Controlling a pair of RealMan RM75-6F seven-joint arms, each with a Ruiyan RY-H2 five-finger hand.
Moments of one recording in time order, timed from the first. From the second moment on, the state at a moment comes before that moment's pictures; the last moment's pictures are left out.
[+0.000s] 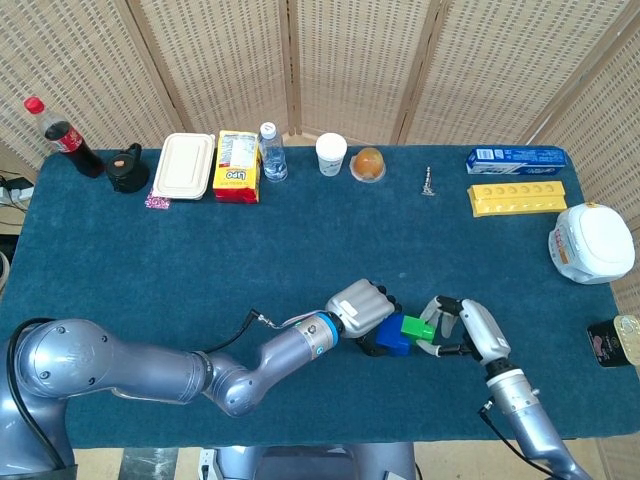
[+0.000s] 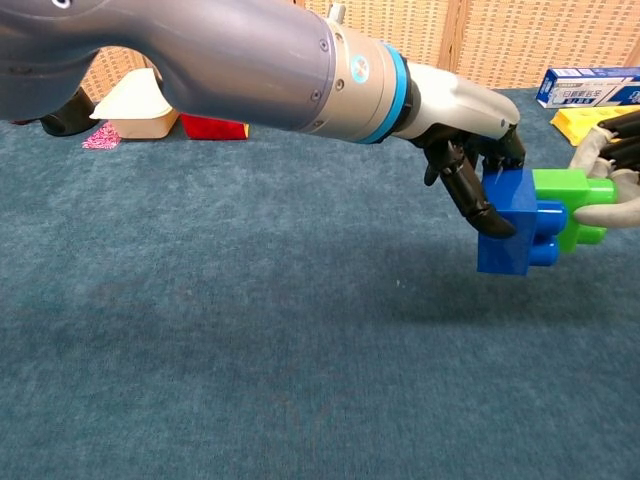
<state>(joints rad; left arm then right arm) -1.61 -1.57 -0.13 -1.63 0.47 0.69 0.53 0.35 -1.27 0.13 -1.78 -1.34 1.12 0.36</state>
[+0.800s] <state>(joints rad) -1.60 -1.54 -0.09 -1.66 0.48 0.72 0.53 0.33 -1.26 0.14 -1.77 -1.33 1.15 0.38</state>
